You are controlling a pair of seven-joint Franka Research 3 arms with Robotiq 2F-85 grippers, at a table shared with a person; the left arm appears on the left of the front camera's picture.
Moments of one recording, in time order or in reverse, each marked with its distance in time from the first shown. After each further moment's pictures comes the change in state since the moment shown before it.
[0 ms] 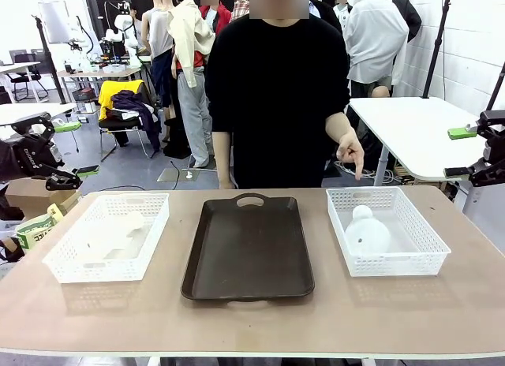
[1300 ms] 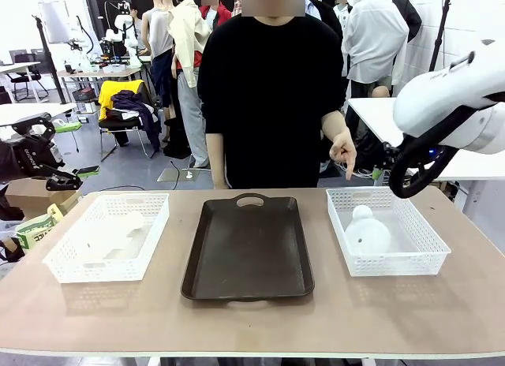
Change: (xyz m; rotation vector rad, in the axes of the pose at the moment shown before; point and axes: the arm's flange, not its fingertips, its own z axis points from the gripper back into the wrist) left arm 0.000 0.001 0.000 0.000 0.001 0.002; right arm 0.069 0.006 -0.180 -1.144 -0.108 0.141
